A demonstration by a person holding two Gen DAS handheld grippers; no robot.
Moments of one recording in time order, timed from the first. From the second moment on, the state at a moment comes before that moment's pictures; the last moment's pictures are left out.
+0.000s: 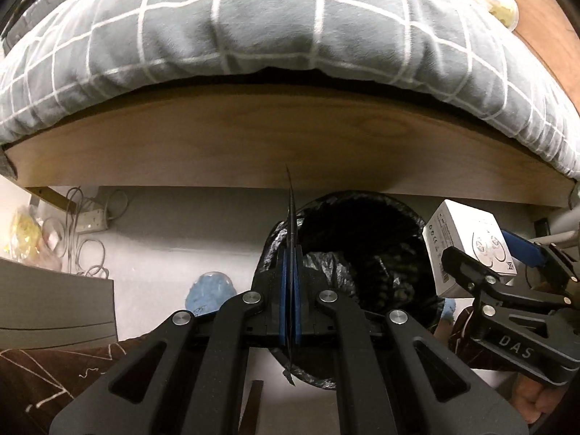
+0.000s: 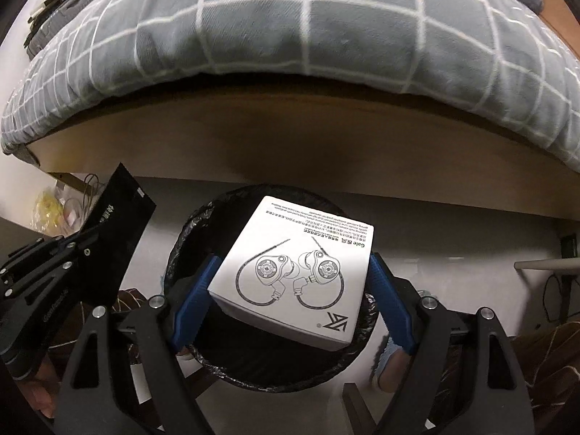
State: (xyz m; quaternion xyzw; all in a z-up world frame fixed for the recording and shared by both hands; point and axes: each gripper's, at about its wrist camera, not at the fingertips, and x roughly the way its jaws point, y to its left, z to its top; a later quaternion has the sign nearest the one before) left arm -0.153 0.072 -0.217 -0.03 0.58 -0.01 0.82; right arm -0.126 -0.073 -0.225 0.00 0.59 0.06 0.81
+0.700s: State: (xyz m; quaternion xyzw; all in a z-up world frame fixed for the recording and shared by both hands) left arm -0.154 0.075 -0.213 -0.03 0.58 0.00 0.82; right arm -0.127 -0.064 -0.221 -0.02 0.58 0.06 0.81
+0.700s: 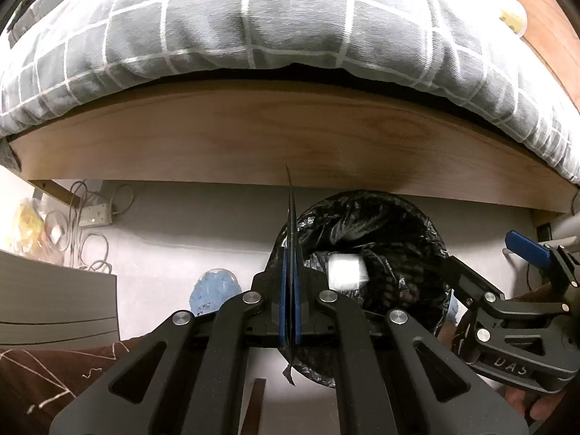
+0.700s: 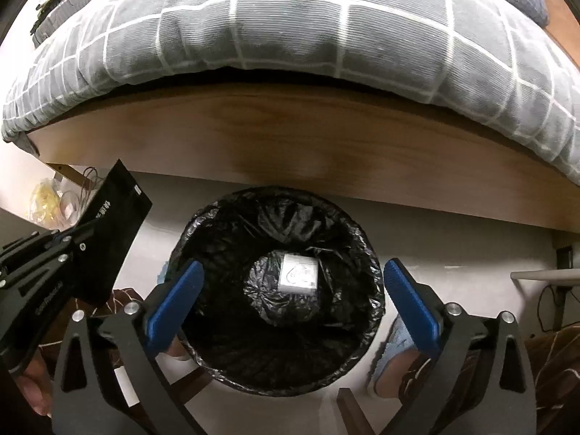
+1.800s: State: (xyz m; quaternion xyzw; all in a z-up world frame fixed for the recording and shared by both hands) left arm -0.144 -0.026 -0.253 0.00 0.61 -0.09 0.79; right arm -0.148 -0.168 -0.217 0.02 0.57 -0.04 0.82
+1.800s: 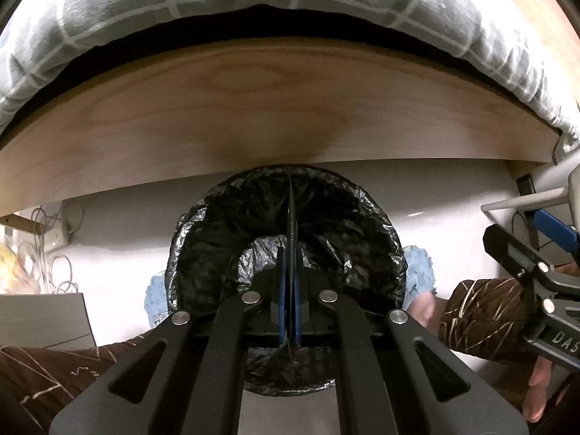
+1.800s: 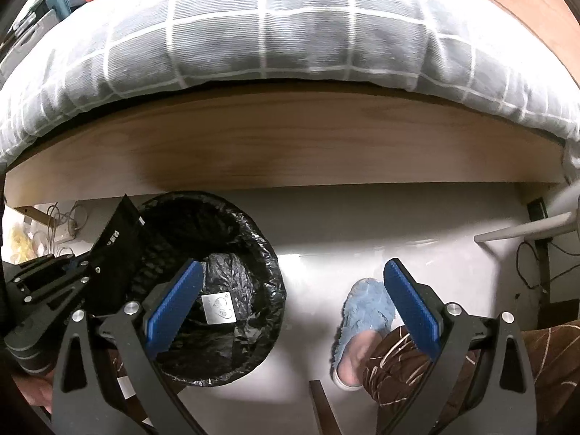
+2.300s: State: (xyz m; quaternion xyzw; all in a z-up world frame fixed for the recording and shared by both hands) left arm -0.144 -0.018 -0.244 0.02 0.59 -0.07 0.81; right arm -0.143 -0.160 -0.216 0.02 0.57 -0.03 0.82
